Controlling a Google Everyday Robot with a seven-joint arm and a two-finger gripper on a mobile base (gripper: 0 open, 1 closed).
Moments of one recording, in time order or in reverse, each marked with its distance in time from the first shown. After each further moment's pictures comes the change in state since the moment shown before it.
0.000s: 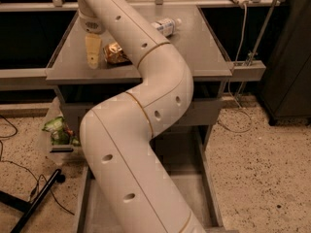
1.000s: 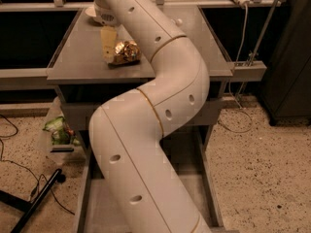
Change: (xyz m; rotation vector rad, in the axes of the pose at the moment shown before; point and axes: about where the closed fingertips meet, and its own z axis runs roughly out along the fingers) arm 0.059 -0.007 -0.033 0.023 0.090 0.070
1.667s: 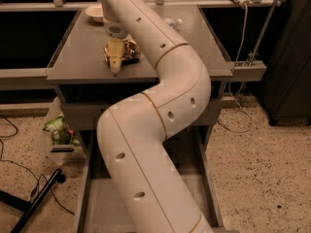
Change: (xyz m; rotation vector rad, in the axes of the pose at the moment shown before) arm 0.019 0.009 0.042 -0.080 0.007 0.001
